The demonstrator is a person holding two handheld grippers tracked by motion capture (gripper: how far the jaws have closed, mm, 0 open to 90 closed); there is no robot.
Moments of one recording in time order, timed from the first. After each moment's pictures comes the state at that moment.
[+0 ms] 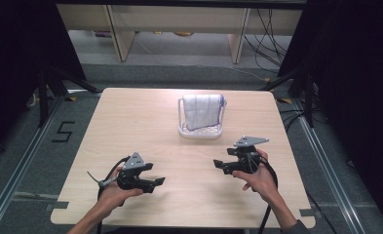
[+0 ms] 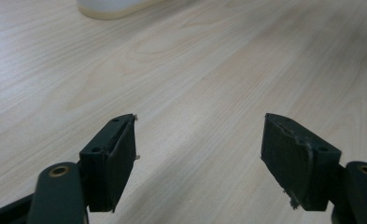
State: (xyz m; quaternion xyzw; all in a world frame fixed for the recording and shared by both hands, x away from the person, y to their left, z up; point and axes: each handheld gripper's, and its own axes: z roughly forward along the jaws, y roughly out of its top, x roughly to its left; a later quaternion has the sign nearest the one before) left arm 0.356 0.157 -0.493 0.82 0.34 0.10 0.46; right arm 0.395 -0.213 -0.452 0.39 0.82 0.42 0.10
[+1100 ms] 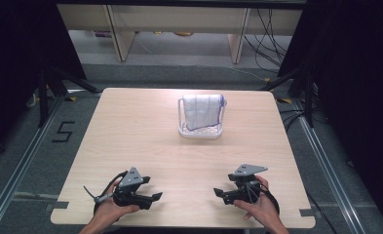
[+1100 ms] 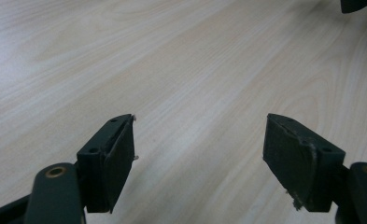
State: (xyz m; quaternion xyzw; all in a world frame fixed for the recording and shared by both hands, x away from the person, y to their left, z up) left arm 0.318 0.162 -0.511 0.82 0.33 0.10 0.45; right arm 0.331 -0.214 -0.493 0.39 0.83 0.39 0.08
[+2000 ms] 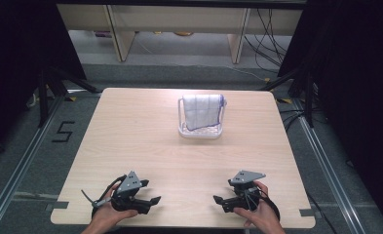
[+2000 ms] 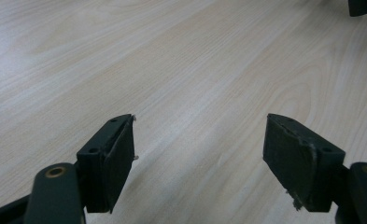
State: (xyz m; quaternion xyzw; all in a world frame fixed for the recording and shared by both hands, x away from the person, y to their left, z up) left arm 0.311 0.166 -0.511 0.83 0.32 0.11 0.44; right arm 0.318 -0.210 -0.496 0.37 0.85 0.37 0.09
